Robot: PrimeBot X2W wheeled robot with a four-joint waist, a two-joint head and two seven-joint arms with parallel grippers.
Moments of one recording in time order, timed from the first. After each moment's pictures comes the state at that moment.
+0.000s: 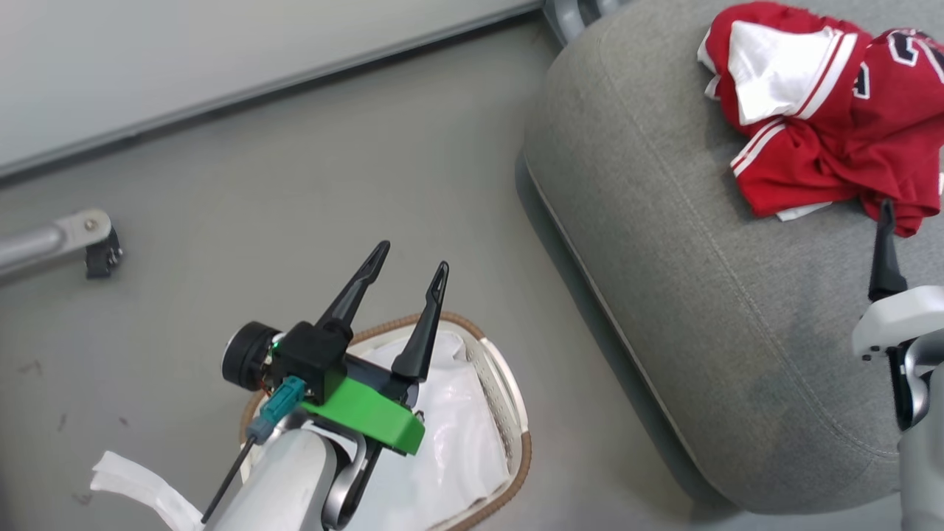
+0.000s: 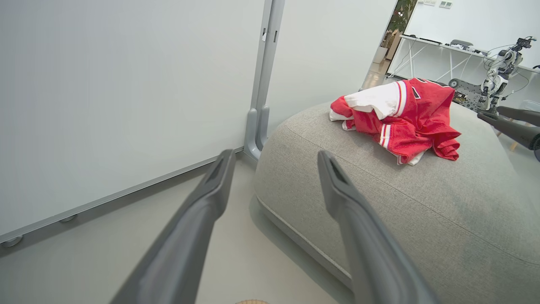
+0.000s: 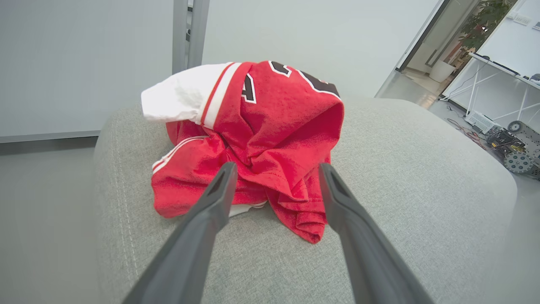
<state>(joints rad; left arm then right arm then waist) -0.32 0.13 -0.49 0.21 -0.31 -0.13 -0.26 -0.44 -0.16 -0.38 0.49 -0.13 0.13 -0.26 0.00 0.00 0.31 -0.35</state>
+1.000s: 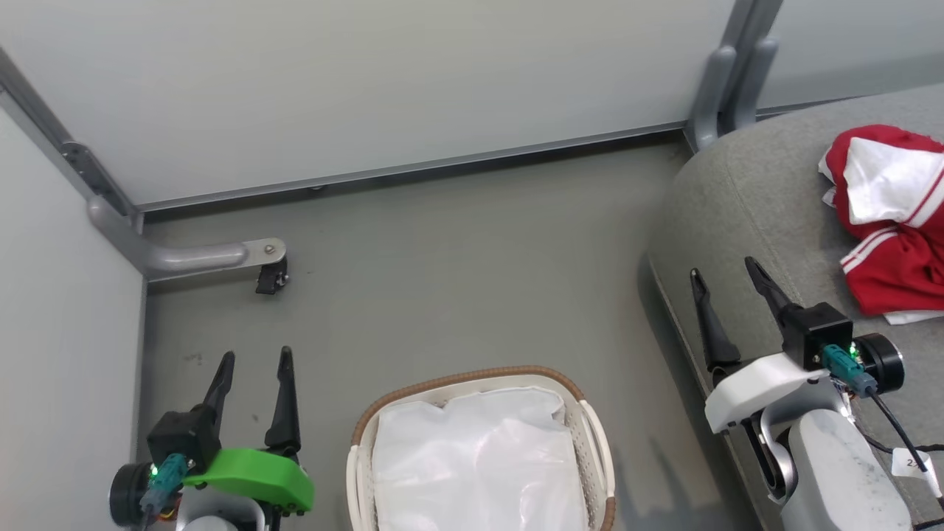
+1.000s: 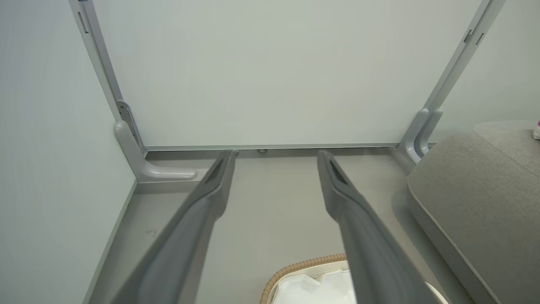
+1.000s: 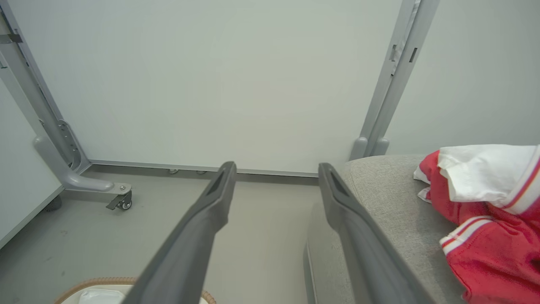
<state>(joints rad) -0.11 0.06 -0.07 0.37 -0.23 -0.13 -0.26 -0.29 -0.08 0.01 0.38 0.05 0.13 -0.26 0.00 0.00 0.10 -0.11</state>
